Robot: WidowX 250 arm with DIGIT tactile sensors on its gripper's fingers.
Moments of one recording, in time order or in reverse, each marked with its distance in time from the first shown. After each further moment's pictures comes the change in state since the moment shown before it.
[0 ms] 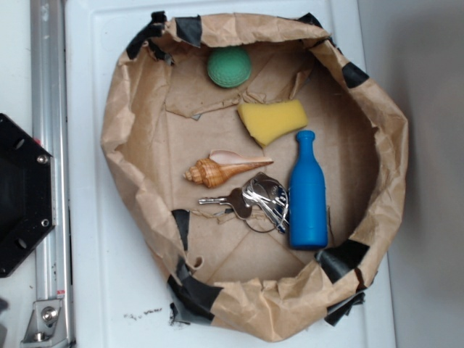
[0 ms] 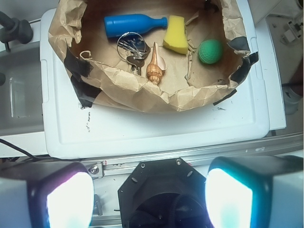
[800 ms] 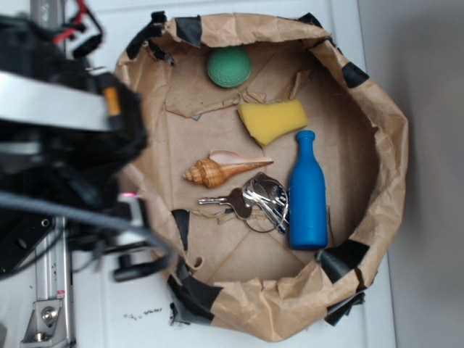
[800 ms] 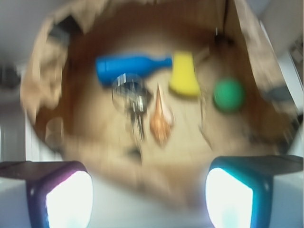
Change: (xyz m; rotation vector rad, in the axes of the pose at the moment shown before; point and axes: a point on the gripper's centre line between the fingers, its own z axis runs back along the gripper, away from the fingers) arm 0.077 0.005 -0.067 -0.047 -0.201 0.093
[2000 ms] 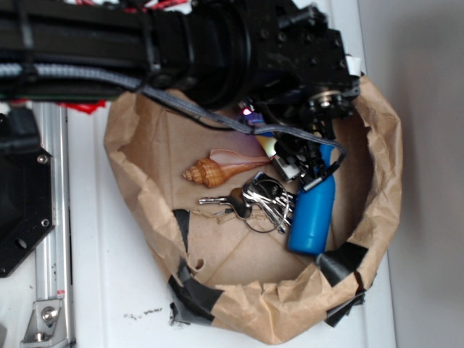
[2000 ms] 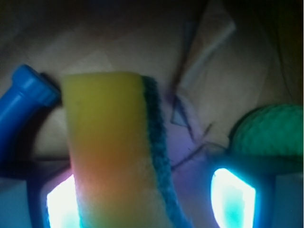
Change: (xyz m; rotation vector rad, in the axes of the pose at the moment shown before) arm 0.059 0.044 -0.165 0.160 0.271 0.354
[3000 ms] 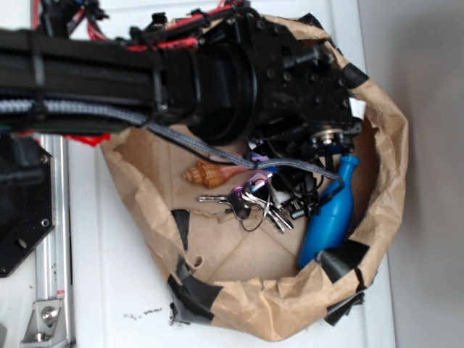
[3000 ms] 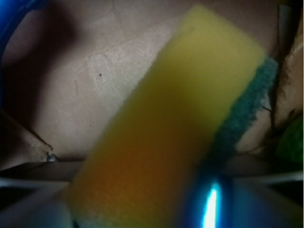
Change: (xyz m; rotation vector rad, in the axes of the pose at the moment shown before) arm -0.023 -0.023 -0.006 -0.020 0.050 -0.169
